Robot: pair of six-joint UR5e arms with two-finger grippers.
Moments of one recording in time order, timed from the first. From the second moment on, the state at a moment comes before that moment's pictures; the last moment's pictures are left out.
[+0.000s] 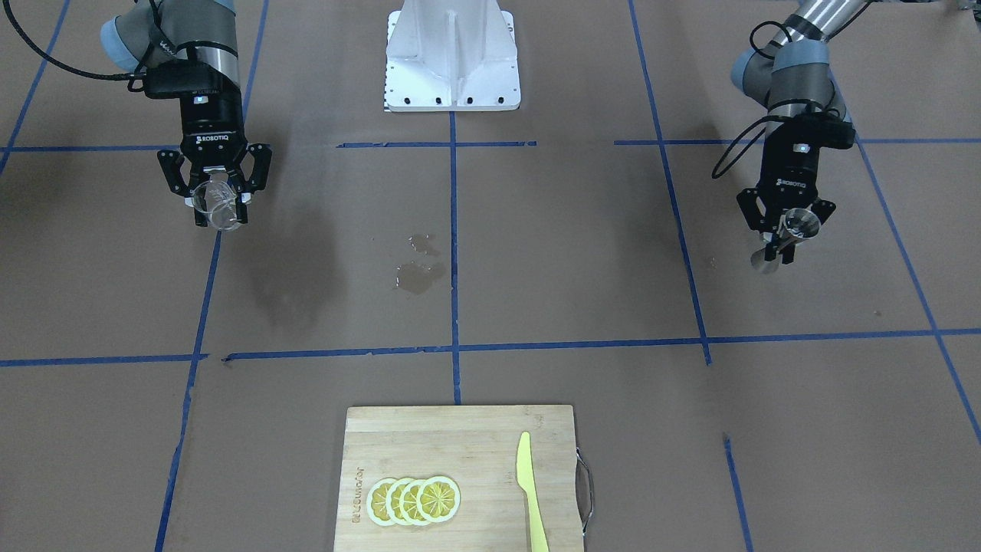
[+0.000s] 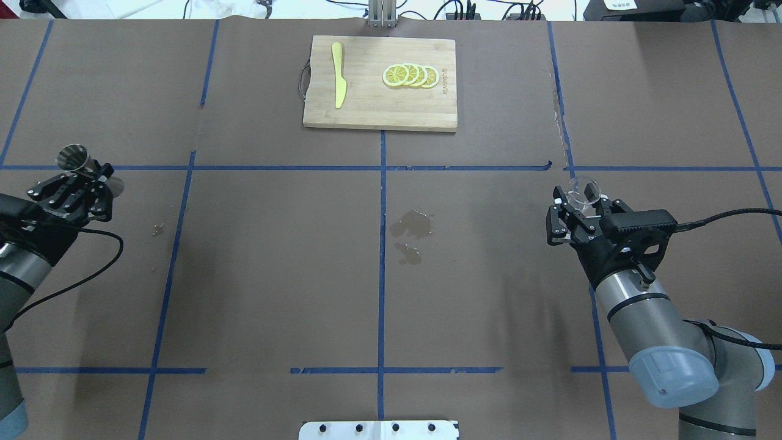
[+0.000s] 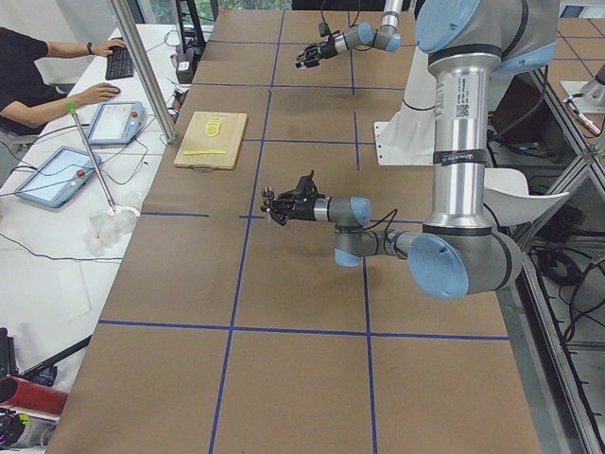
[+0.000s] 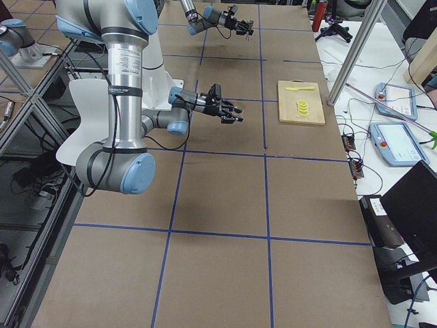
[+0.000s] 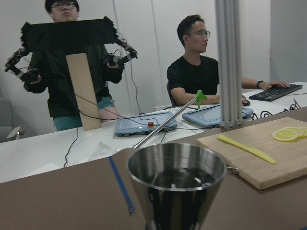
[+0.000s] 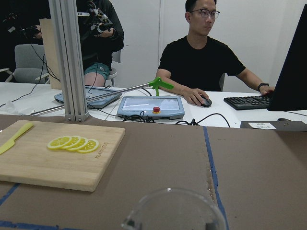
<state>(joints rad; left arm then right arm) -0.45 -1.49 -1.49 -3.27 -0.76 -0.76 0.24 -1.61 1.96 -0.77 0.60 1.13</state>
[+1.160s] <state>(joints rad) -0.32 -1.44 -1.38 -3.30 -0.62 -0.94 0.24 -1.61 1.93 -0.77 0.60 1.13</state>
